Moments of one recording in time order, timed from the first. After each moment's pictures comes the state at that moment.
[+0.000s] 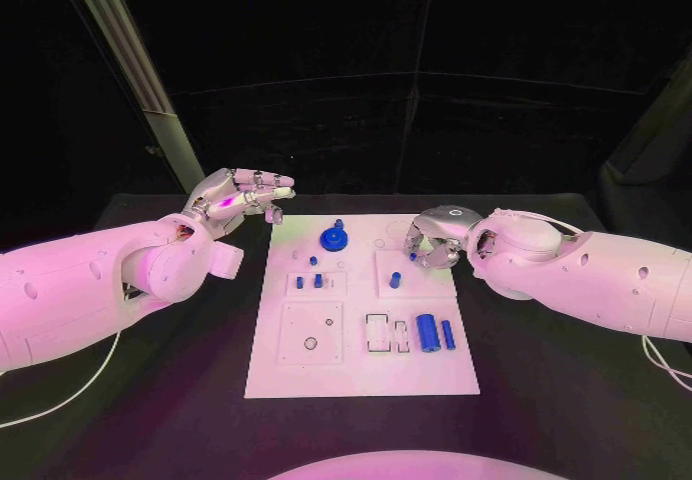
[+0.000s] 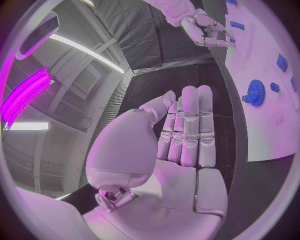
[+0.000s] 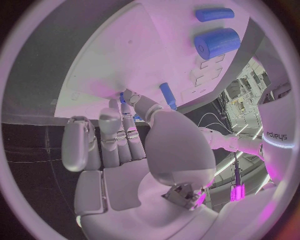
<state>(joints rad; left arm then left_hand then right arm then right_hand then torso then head) 1.30 -0.84 -0.17 1.41 -0.02 -0.13 0.46 1.29 -0.07 0.42 -0.12 0.07 1.06 0.14 0.10 0.16 1.15 0.08 0.22 0.13 1.27 0.00 0.77 0.52 0.18 1.09 0.11 0.69 0.79 1.21 -0.79 -0.09 1.40 -1.66 -0.20 -0.08 1.24 -0.09 0.49 -0.25 0.15 1.07 0.15 0.07 0.08 1.14 0.09 0.07 0.09 1.46 0.00 0.98 0.93 0.08 1.42 0.11 1.39 1.29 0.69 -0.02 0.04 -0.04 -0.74</state>
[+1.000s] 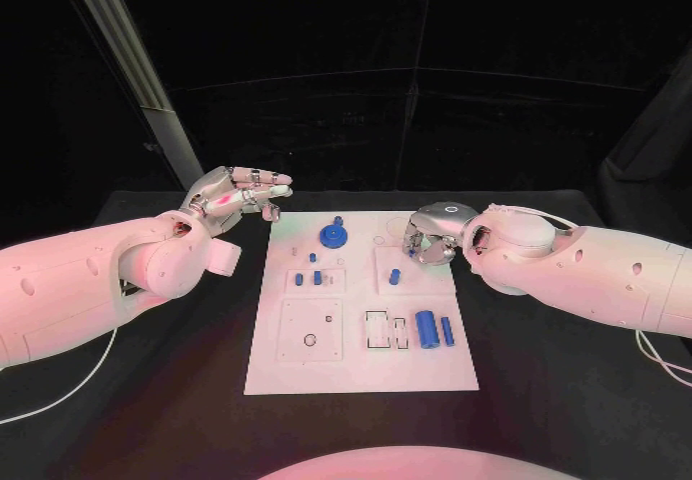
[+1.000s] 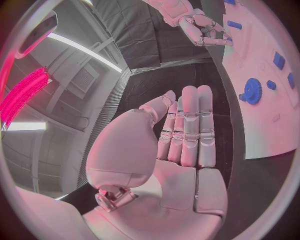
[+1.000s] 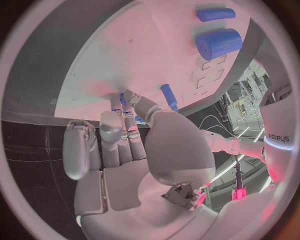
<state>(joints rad) 1.30 -0.84 -0.17 1.40 -0.02 -0.13 0.43 1.29 -0.07 0.41 -0.13 0.06 1.06 0.14 0.10 0.16 1.15 0.08 0.22 0.13 1.27 0.00 0.77 0.52 0.18 1.09 0.11 0.69 0.78 1.21 -0.78 -0.09 1.40 -1.68 -0.17 -0.10 1.25 -0.05 0.50 -0.25 0.15 1.15 0.12 0.08 0.08 1.25 0.06 0.08 0.08 1.46 -0.01 1.07 0.98 0.06 1.46 0.09 1.45 1.31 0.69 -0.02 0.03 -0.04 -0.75</state>
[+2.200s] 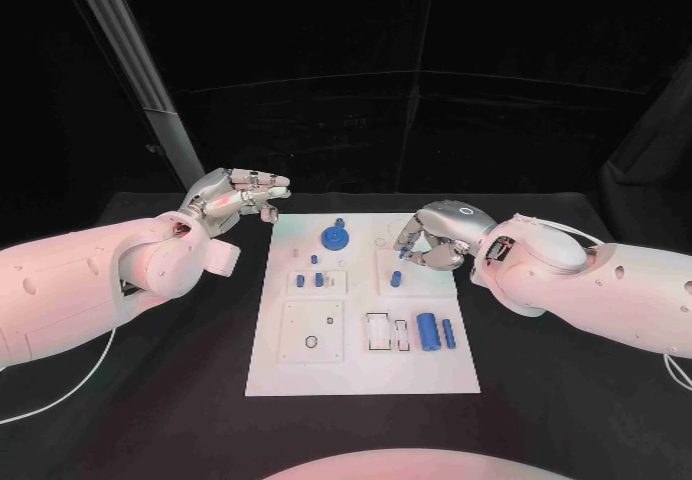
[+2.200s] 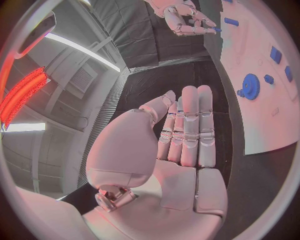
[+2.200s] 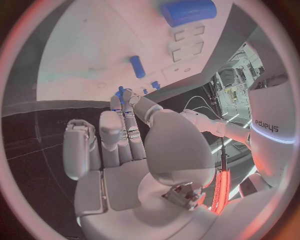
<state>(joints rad) 1.30 -0.84 -0.17 1.38 -0.02 -0.13 0.43 1.29 -0.07 0.41 -0.13 0.06 1.06 0.14 0.10 0.16 1.15 0.08 0.22 0.13 1.27 0.00 0.77 0.51 0.18 1.09 0.11 0.68 0.78 1.21 -0.89 -0.09 1.62 -1.59 -0.38 -0.05 1.25 -0.05 0.50 -0.25 0.14 1.16 0.12 0.08 0.09 1.26 0.06 0.07 0.08 1.47 -0.02 1.07 0.98 0.06 1.46 0.09 1.46 1.31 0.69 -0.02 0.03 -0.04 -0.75</state>
